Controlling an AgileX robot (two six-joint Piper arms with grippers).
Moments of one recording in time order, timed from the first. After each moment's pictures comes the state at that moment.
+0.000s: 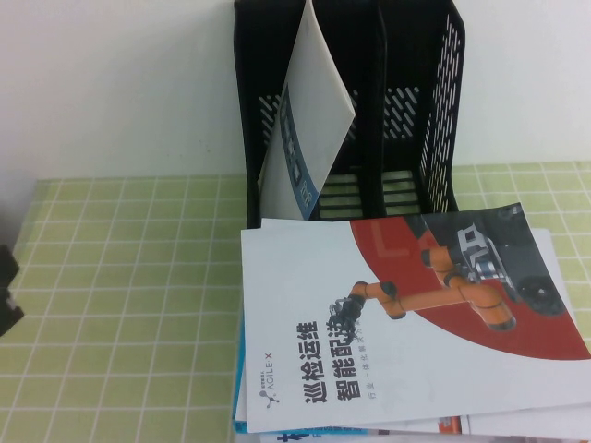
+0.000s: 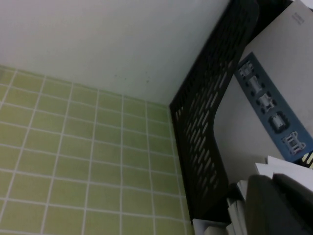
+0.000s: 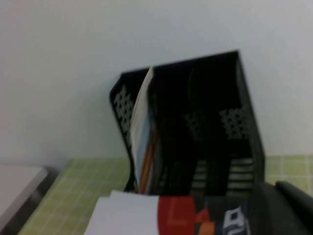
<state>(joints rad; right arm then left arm) 0.02 0.59 -0.89 0.57 0.71 -0.20 -0.18 0.60 -0.58 -0.17 0.40 -0.30</state>
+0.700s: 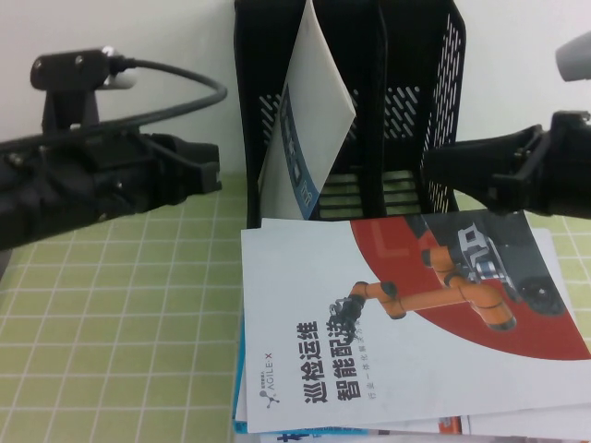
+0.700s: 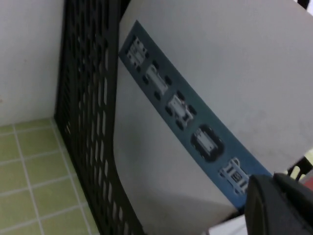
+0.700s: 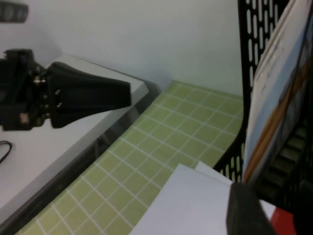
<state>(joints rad) 0.27 1.32 -0.90 1.50 0.65 -1.33 -0.27 1.32 -0.94 -1.25 0.38 0.99</state>
